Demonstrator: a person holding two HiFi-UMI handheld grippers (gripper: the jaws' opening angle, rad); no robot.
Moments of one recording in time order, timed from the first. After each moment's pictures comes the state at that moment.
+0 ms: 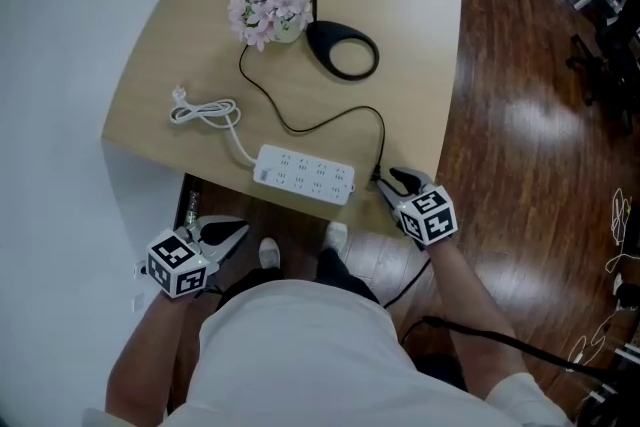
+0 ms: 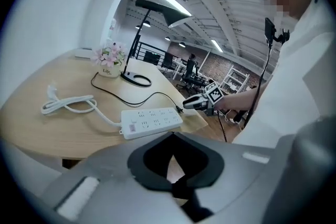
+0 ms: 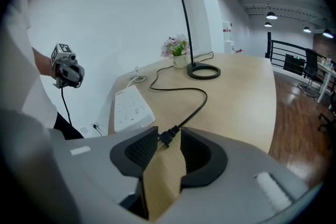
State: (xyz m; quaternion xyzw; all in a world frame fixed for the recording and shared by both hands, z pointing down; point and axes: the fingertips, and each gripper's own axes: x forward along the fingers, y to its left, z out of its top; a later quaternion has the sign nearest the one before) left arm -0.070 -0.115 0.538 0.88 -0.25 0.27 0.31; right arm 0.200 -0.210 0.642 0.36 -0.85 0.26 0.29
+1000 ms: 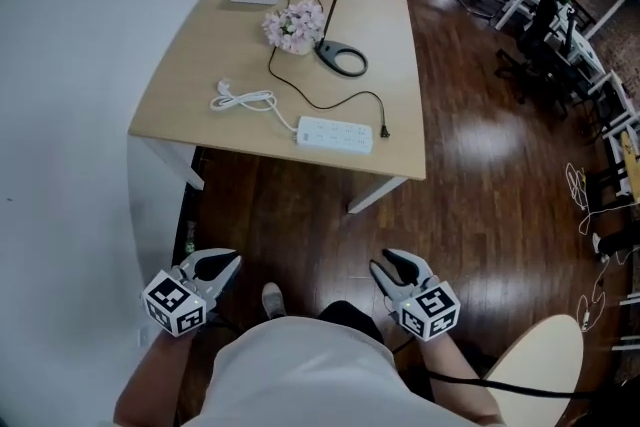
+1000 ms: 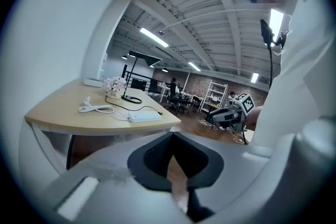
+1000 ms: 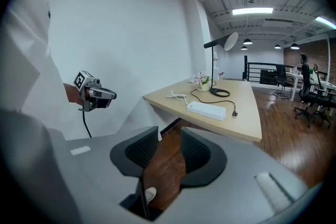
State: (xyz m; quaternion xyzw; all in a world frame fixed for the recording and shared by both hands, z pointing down) left arm -0.254 0.099 0.465 0.94 -0.22 0.15 0.20; right arm 0.004 0.148 0.477 0.48 -0.83 0.20 0.19
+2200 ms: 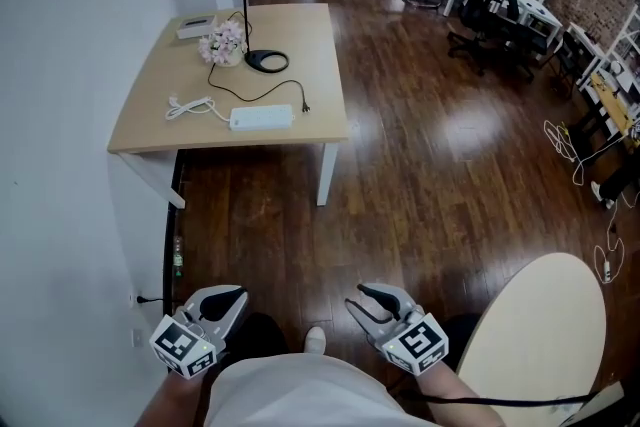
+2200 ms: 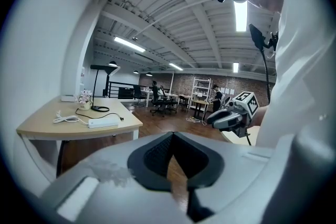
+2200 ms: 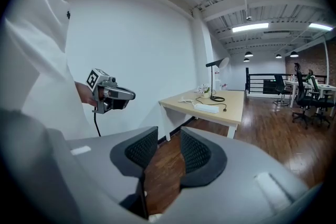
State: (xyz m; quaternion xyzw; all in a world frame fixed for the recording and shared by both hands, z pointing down) left arm -0.113 0.362 0.398 0.96 -0.18 0.15 0.11; right arm 0.060 0.430 0.428 0.47 -0.86 0.15 0.13
